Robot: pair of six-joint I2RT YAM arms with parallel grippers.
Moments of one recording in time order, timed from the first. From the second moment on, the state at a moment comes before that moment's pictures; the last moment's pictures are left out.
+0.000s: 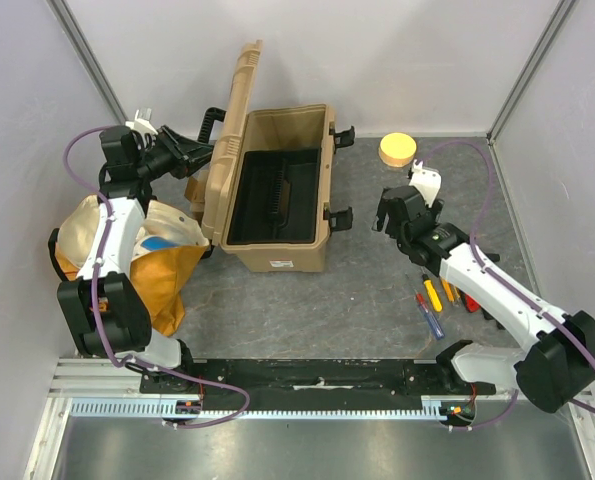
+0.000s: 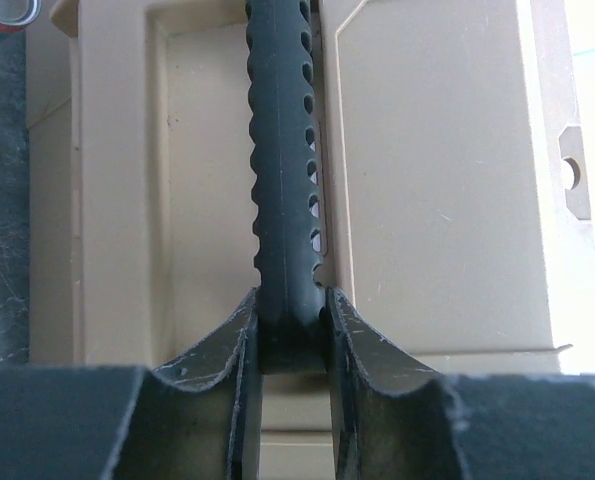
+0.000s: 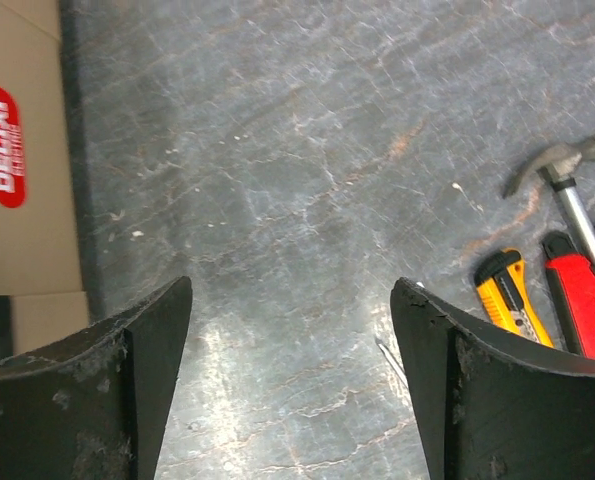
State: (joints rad) left arm 0.17 1.49 1.27 -0.06 0.82 -0.91; right arm 0.54 1.22 0.97 -0.47 0.60 0.56
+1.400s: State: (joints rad) left arm 0.18 1.49 1.15 0.26 0.89 -1.21; right arm 0.65 1.46 1.10 -0.22 0.18 0.51
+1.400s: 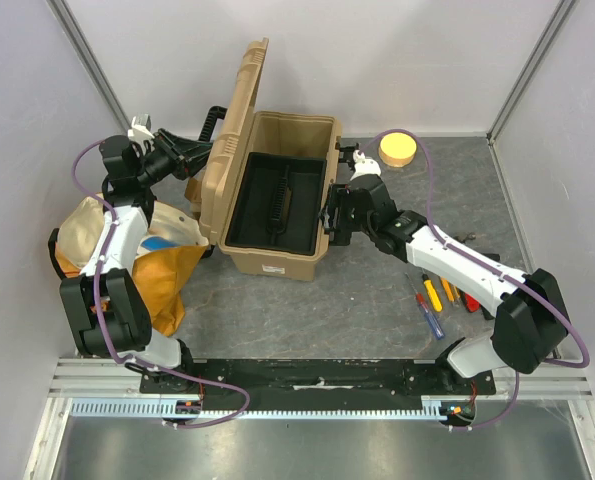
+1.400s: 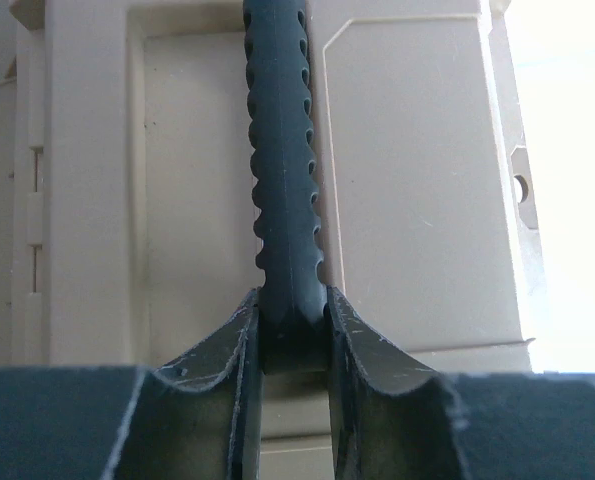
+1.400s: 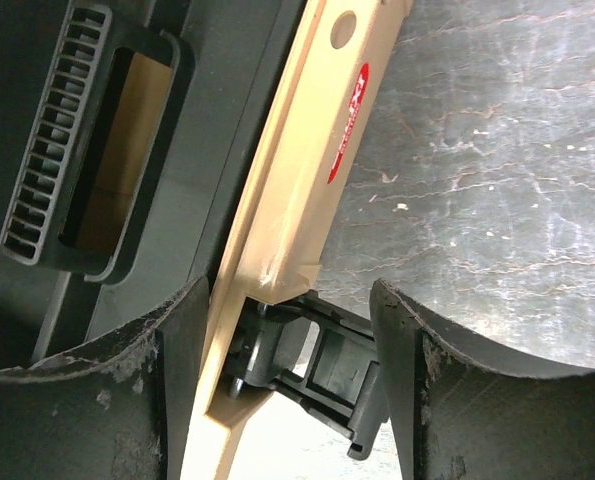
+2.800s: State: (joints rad) left arm 0.33 1.42 1.11 0.28 1.01 -1.18; right arm 0.49 1.43 1.13 -0.32 0.24 0.52
